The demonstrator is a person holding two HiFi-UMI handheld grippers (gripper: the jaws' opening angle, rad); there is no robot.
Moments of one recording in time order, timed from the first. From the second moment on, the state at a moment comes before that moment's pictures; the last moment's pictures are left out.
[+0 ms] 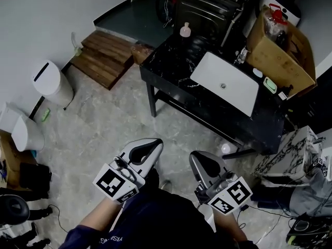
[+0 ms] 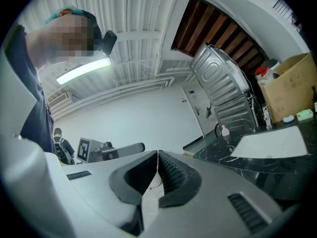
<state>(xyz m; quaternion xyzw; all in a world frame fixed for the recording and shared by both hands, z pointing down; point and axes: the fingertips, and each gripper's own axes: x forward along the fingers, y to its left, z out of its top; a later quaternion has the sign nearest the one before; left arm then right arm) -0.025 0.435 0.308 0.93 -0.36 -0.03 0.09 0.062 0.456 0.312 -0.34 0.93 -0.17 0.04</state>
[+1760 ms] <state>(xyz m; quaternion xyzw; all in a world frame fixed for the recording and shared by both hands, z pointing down) -0.080 0.191 0.309 0.96 -0.28 -0.01 0.08 0.000 0.216 0.311 -0.42 0.89 -0.17 0.05</state>
